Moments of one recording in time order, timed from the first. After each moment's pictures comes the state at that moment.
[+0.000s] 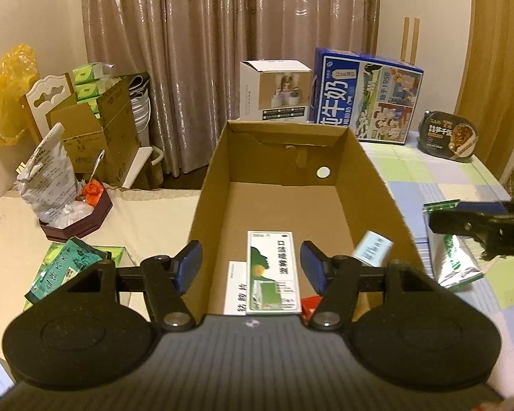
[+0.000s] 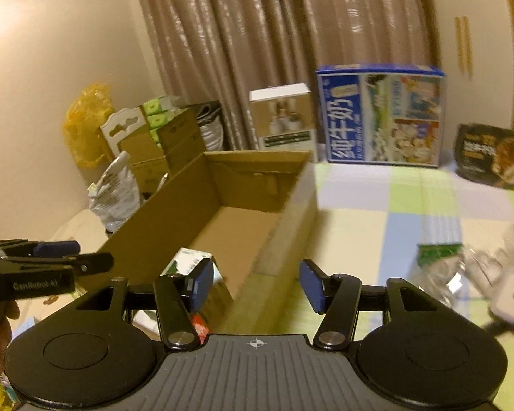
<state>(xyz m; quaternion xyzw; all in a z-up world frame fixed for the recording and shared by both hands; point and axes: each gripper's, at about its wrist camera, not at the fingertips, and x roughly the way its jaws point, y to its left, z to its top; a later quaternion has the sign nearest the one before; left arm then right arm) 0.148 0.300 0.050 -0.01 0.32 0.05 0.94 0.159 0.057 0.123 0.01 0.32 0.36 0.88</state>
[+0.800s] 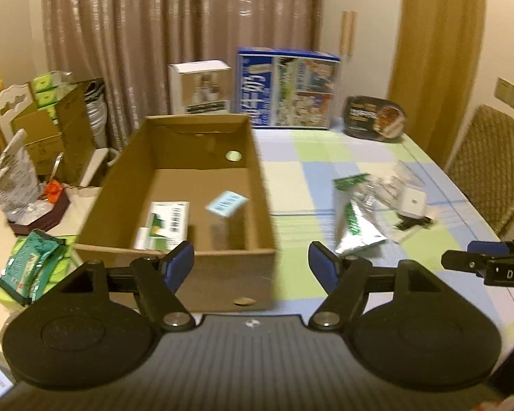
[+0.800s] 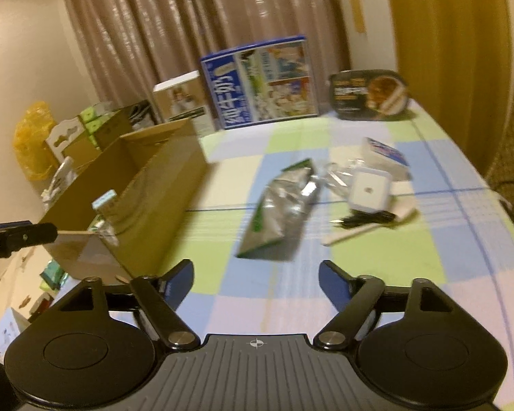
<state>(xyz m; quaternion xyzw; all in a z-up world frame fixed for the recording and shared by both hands) 0.079 0.184 0.066 -0.01 0.33 -0.02 0.94 0.096 -0.128 0.108 0.04 0.35 0.25 0.90</state>
